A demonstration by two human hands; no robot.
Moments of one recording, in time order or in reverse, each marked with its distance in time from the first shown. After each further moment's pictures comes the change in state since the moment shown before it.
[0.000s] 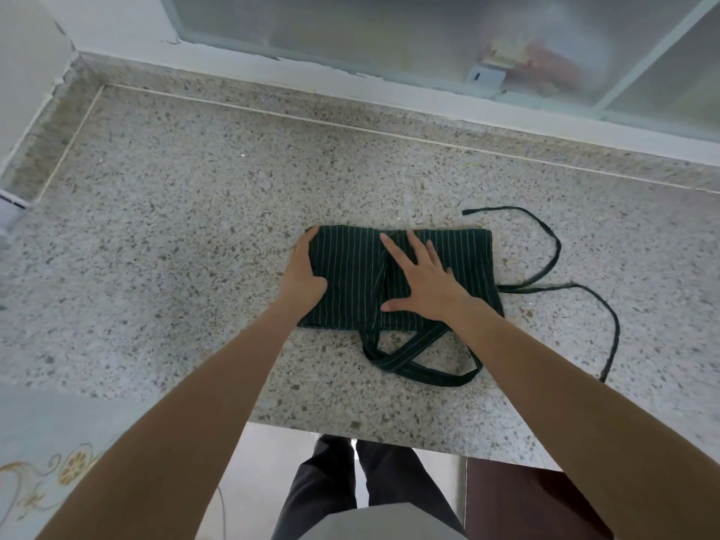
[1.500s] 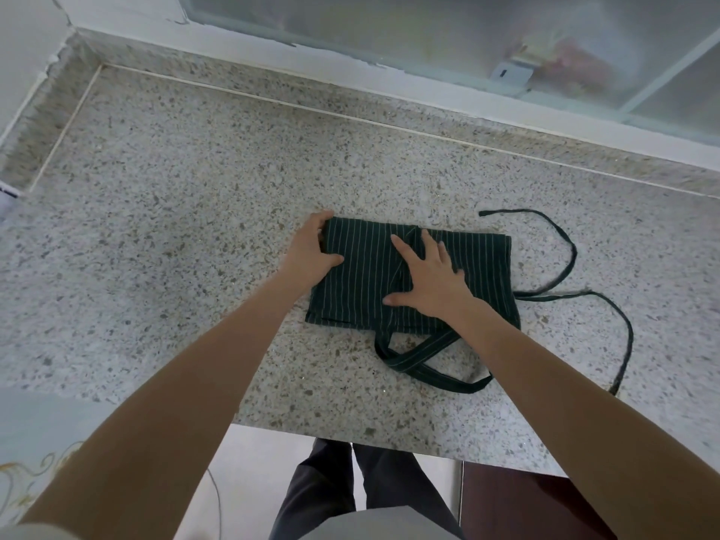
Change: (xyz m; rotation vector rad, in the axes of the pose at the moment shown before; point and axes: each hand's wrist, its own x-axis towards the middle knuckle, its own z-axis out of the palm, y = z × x) left_hand 0.038 0.007 -0.023 0.028 -0.078 0.038; right_hand 0.014 -0.030 -0.005 0.016 0.003 0.172
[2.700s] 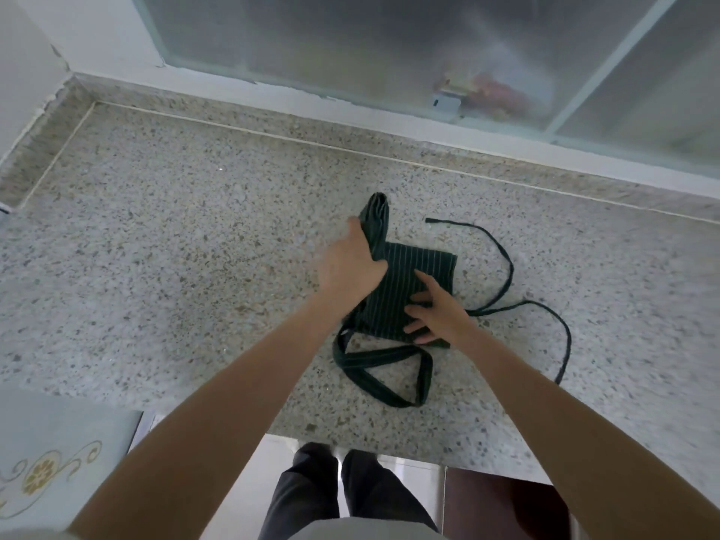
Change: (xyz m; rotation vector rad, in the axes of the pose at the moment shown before) left_hand -0.058 0.119 0.101 0.410 0.103 0.053; right_hand -0.048 0.096 0.001 0.916 -0.089 0.167
